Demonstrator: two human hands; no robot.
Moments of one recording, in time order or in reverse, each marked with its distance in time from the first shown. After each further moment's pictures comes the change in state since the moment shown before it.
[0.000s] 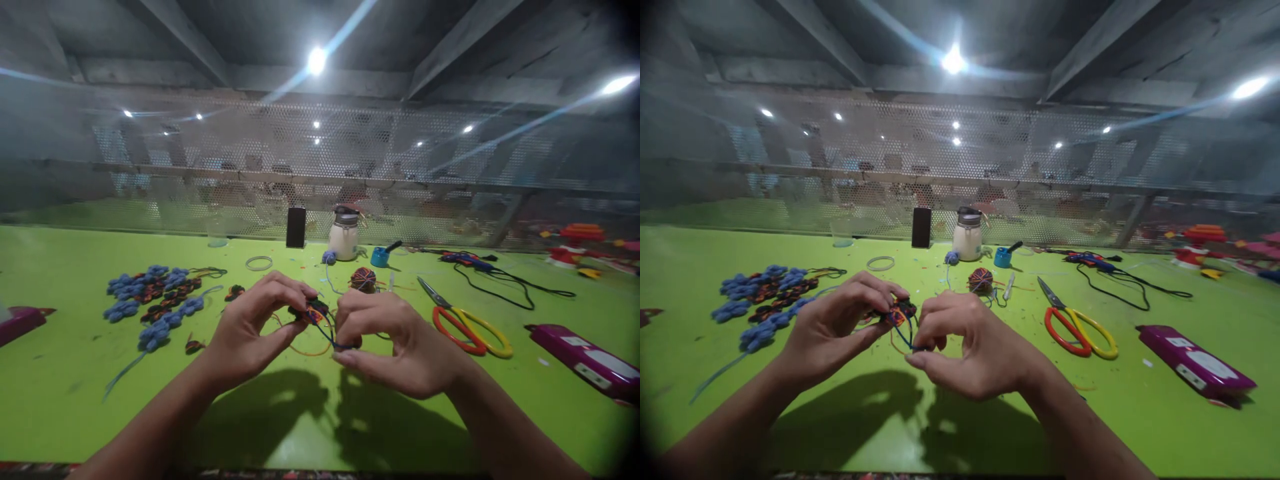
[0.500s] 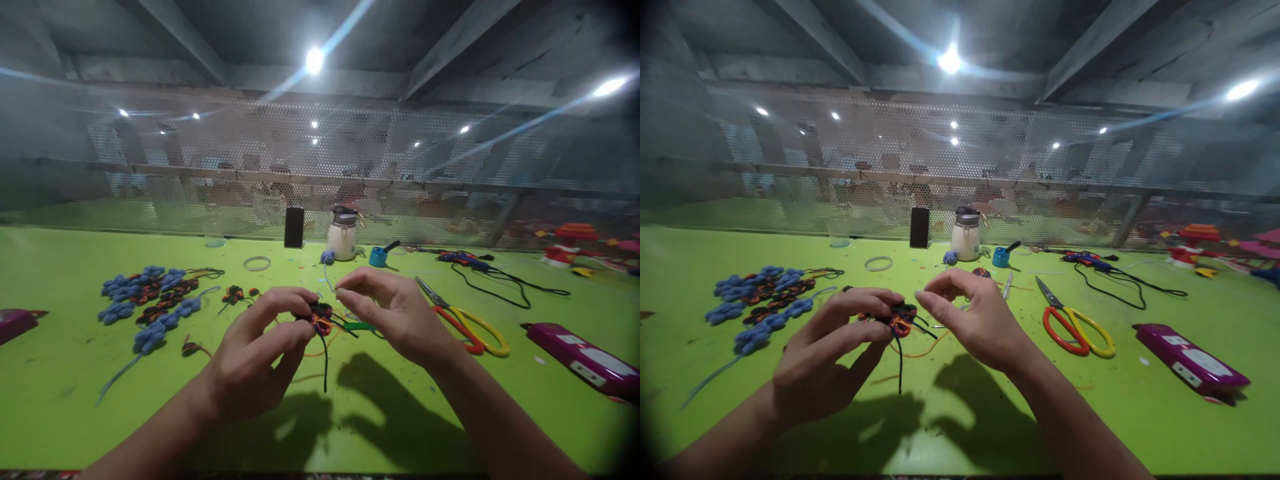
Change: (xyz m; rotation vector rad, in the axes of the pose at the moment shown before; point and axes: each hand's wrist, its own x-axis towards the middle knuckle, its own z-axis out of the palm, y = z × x) left_hand -0.011 0.009 0.013 0.566 0.021 0.339; right_hand 0.002 0.014 0.001 0.156 0.336 0.323
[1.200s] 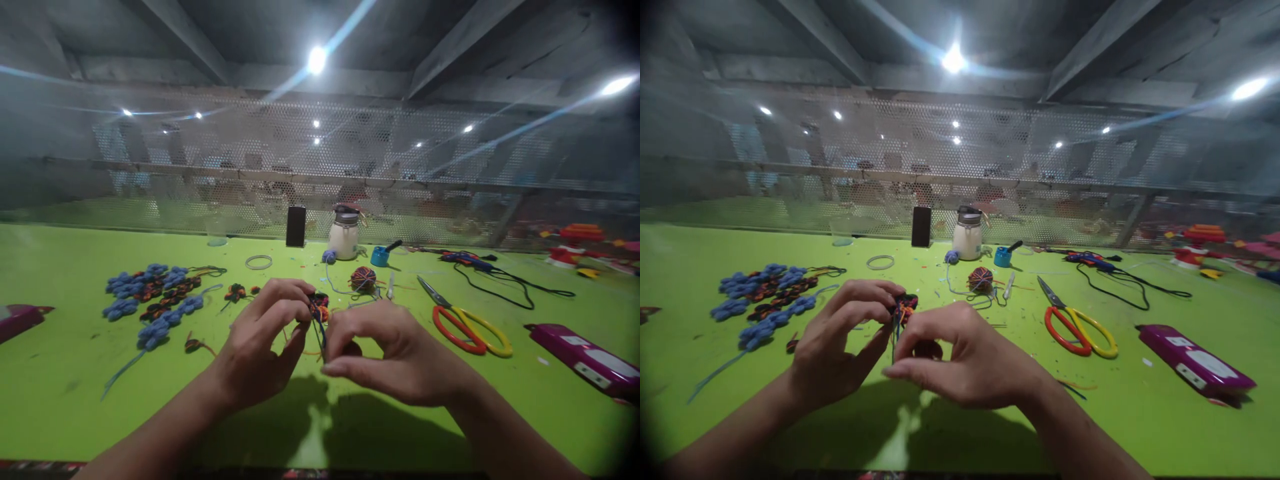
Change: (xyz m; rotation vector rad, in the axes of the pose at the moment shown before) left_hand 0.005 -0.008 0.006 -0.028 0.101 0.039; right_hand -0.010 -0.018 0.007 0.092 -0.397 -0.197
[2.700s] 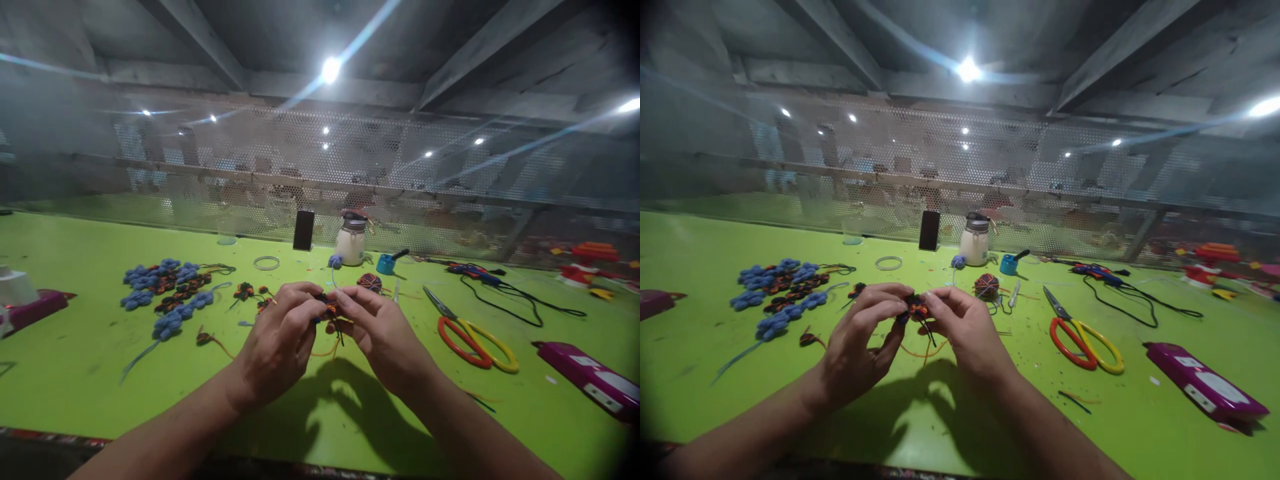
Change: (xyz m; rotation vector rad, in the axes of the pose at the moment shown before) left_hand -0.007 -0.004 0.012 0.111 0.081 0.060; right_hand 0.014 0.030 0.030 0.712 0.511 0.376
